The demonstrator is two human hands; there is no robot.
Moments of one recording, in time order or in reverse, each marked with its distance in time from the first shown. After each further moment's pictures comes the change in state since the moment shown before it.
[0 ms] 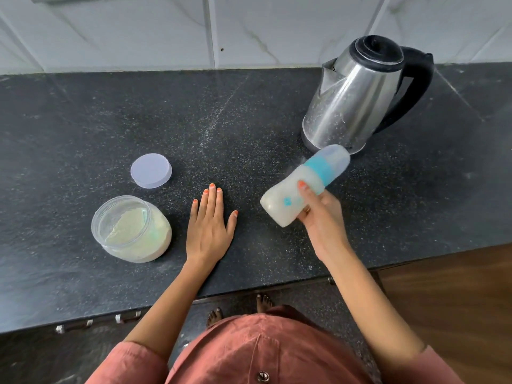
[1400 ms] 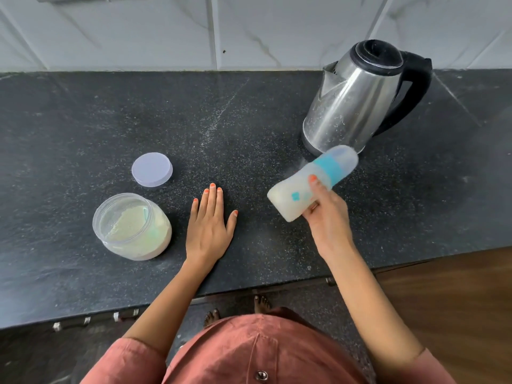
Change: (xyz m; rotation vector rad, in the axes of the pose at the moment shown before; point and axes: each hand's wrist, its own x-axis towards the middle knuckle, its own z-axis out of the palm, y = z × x) left_hand 0.000 0.001 -0.001 -0.024 0.005 -0.006; right_hand -0.001 -0.006 0.001 0.143 0.048 -0.007
